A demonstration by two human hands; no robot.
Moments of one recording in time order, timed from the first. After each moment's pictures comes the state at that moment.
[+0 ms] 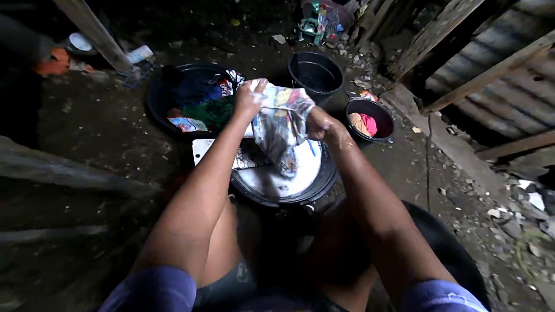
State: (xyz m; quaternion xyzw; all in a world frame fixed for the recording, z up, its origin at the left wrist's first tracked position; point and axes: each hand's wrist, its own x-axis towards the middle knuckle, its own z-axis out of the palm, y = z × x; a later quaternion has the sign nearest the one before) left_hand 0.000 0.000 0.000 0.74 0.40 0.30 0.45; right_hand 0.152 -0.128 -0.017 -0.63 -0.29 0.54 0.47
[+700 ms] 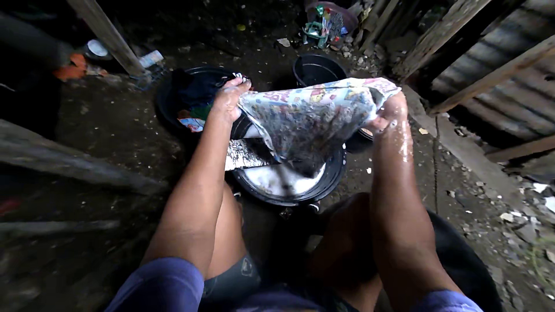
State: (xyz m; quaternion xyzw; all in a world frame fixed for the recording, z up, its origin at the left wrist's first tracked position) left_hand -0.039 0.030 -0.004 0.48 0.38 0.36 0.71; right_hand 0.223 -0.189 0.034 -0.39 -0.19 0.40 0.81
